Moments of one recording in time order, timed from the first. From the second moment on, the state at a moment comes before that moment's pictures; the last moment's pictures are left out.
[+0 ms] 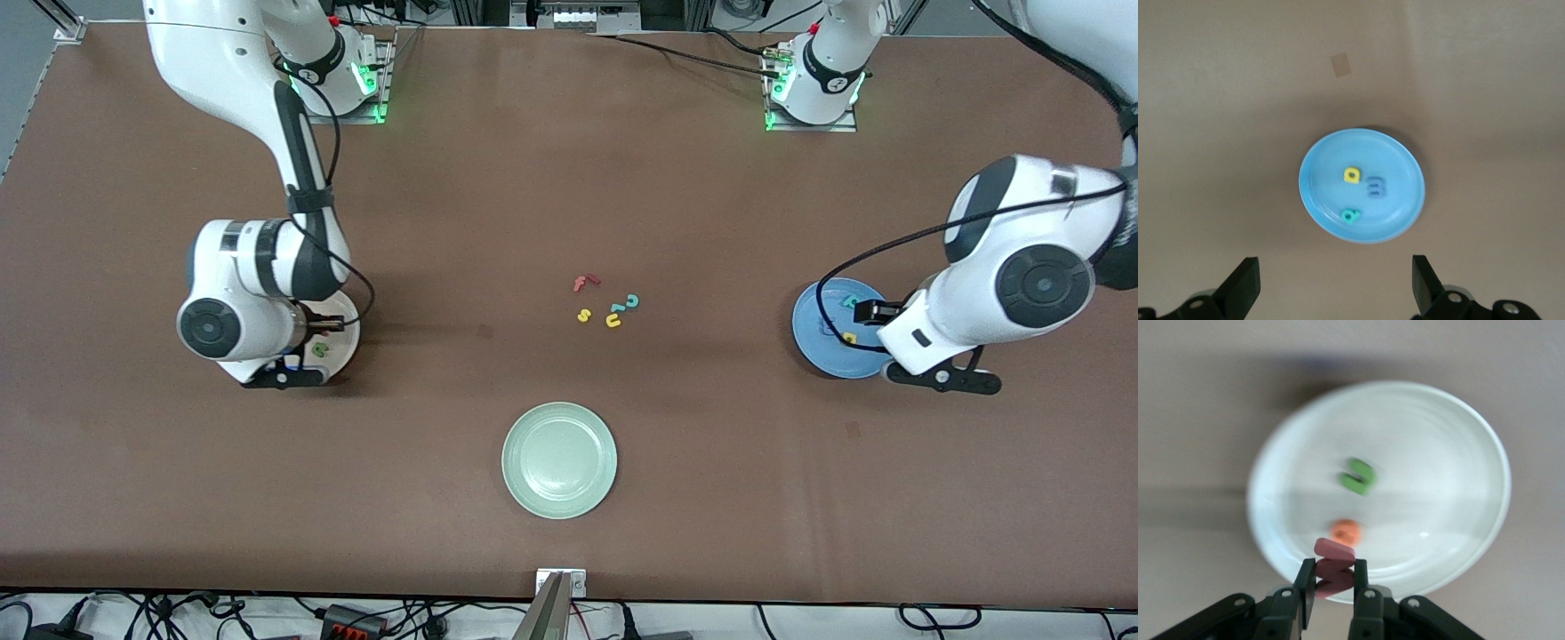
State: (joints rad) left arm 0.37 0.47 -0.65 -1.42 0.37 1.52 -0.19; right arm 0.63 0.61 -0.57 -1.76 0.25 1.93 -0.10
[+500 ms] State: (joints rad) left arm 0.20 0.31 -0.33 -1.37 0.08 1.45 -0.04; right arm 0.58 0.62 -0.58 -1.82 0.25 2.02 -0.20
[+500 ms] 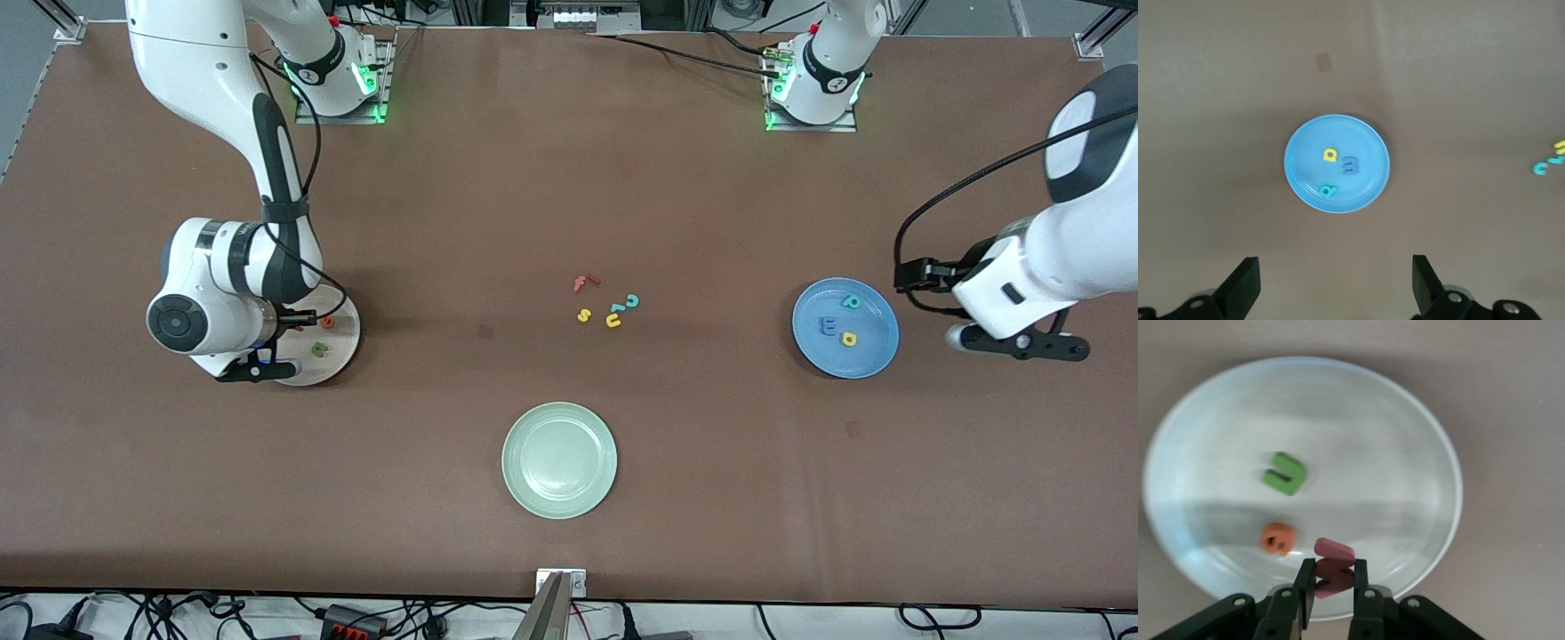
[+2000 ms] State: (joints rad) left arm 0.02 -0.05 -0.07 -1.70 0.01 1.71 -0.01; right arm 0.42 0.45 -0.48 -1.46 0.25 1.78 0.01
